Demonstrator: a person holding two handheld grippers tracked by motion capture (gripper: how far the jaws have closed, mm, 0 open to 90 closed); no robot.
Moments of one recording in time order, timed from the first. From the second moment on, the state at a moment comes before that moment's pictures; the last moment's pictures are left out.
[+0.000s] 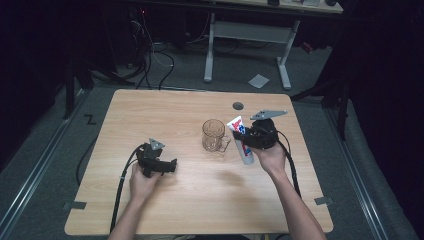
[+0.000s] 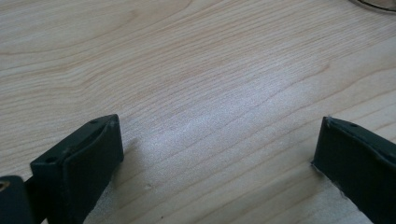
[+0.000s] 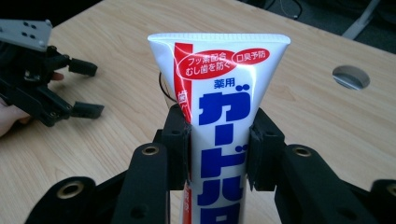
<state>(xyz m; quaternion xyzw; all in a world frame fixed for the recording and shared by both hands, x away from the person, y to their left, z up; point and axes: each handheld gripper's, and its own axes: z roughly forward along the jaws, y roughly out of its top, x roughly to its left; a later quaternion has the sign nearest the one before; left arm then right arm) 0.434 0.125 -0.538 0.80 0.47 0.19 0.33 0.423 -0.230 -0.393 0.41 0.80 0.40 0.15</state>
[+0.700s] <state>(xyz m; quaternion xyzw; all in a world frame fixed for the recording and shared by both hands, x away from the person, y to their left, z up) 0.434 0.125 -0.538 0.80 0.47 0.19 0.33 0.439 -0.204 -0.364 0.38 0.80 0.45 0.15</state>
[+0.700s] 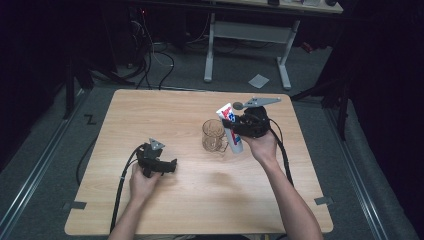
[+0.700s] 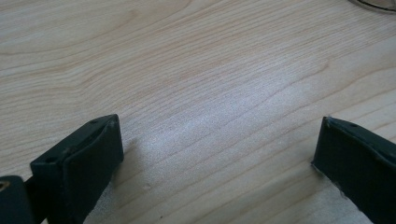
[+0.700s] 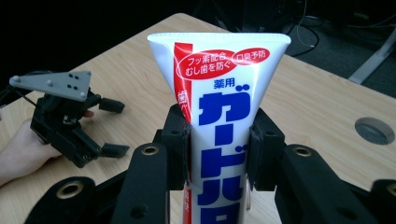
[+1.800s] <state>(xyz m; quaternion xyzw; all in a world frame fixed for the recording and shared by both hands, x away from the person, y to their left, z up) 0.434 0.125 -0.538 0.80 0.47 0.19 0.33 0.491 -0.171 -0.354 0.39 0.77 0.47 0.18</state>
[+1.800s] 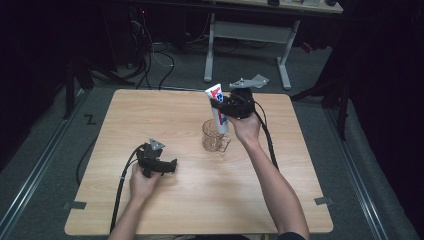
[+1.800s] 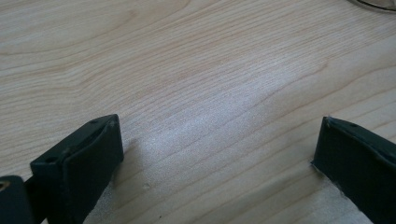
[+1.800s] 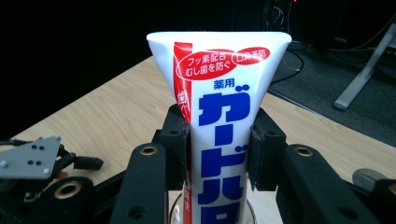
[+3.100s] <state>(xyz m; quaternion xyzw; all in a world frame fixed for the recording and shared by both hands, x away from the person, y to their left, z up) 0.434 0.125 -0.538 0.80 0.46 0.19 0.33 0.512 -0.148 -0.390 0.40 0.79 0.43 0.18</state>
